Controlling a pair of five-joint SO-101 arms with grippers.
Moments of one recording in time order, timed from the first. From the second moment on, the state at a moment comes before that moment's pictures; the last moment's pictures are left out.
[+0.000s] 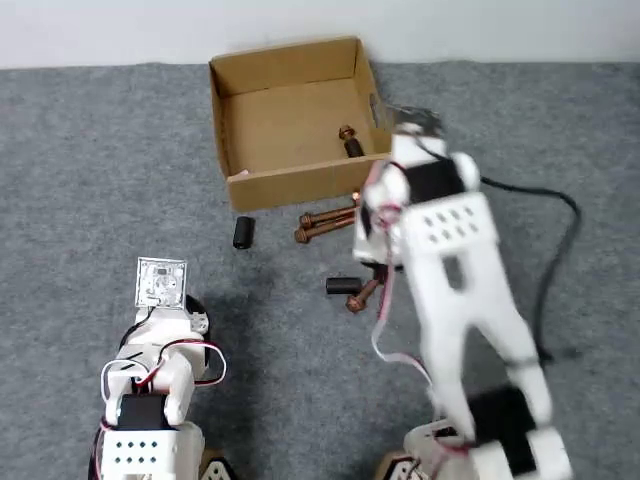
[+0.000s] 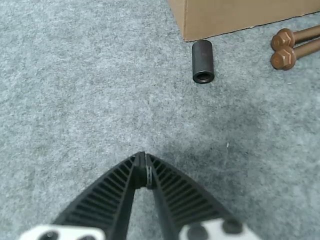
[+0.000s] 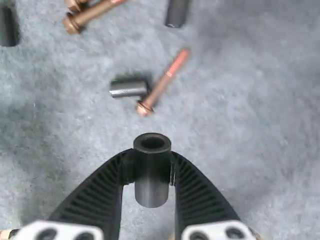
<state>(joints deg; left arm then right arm) -5.3 -88.8 97.2 47.7 3.2 -17.2 -13.2 1.8 99.6 -22.3</state>
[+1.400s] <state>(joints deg) 24.6 -36.2 35.9 69.9 3.0 2.2 -99.2 66.0 85.0 -22.0</state>
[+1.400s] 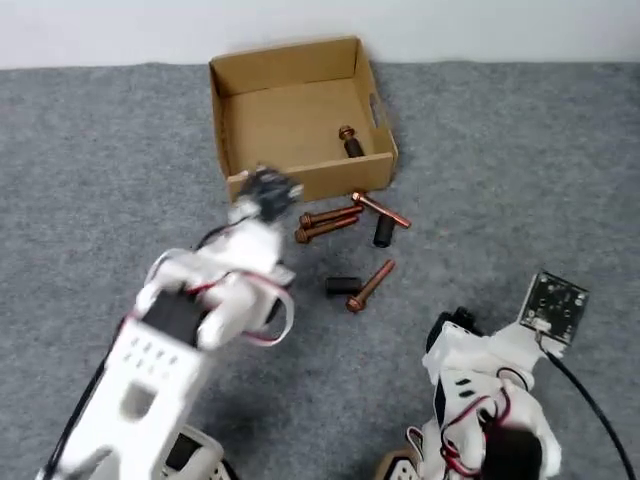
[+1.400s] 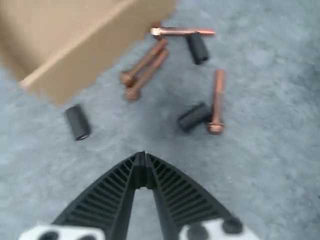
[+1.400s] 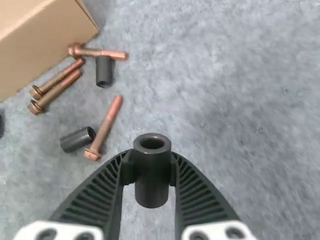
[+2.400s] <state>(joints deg) 36.1 41.5 -25.7 88.5 1.9 2.2 -100.1 66.4 84.9 -22.0</state>
